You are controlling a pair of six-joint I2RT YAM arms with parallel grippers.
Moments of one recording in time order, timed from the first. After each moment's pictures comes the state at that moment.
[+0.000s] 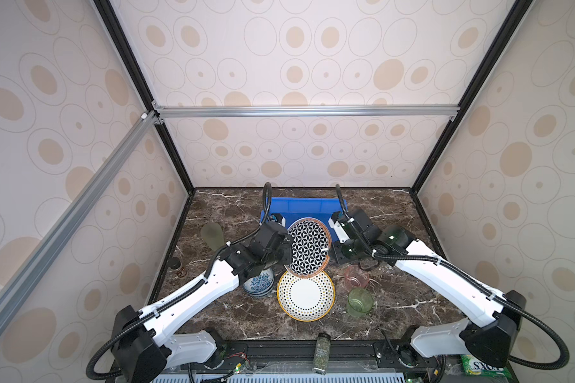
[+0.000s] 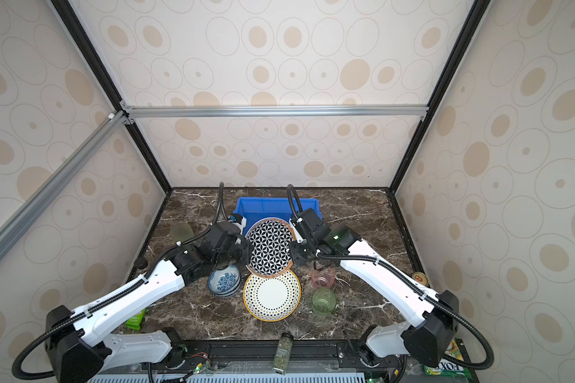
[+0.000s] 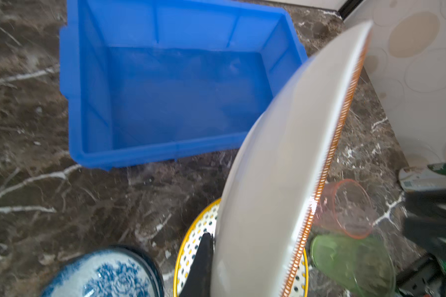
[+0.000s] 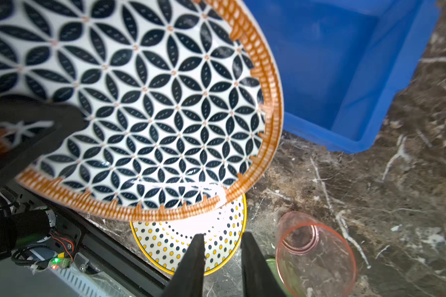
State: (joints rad) left arm -0.72 1.27 1.10 -0.58 -0.15 -0.54; right arm 0.75 1.33 1.35 -0.97 0.02 0.38
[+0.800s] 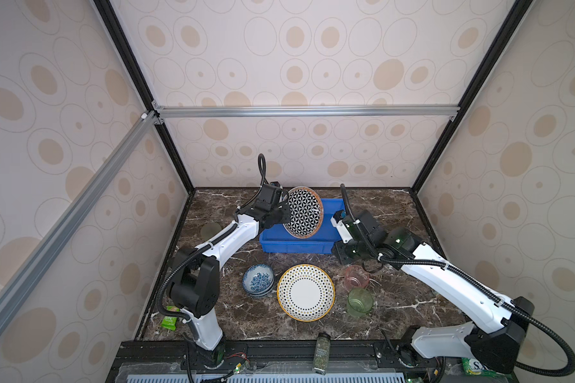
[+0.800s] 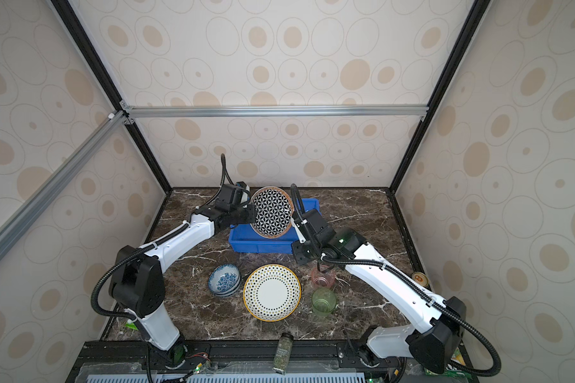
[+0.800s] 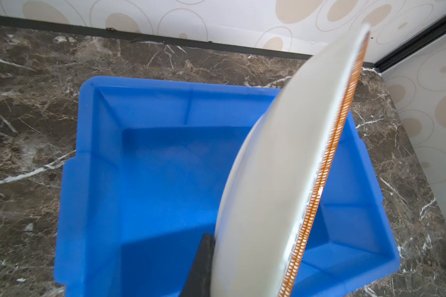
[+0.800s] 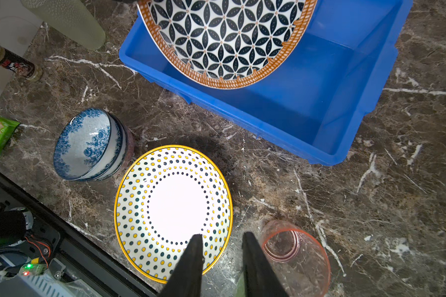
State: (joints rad) left arm -0.42 1.77 1.42 -0.38 0.06 -0.42; right arm 0.75 1.31 1.31 -0.94 0.06 0.32
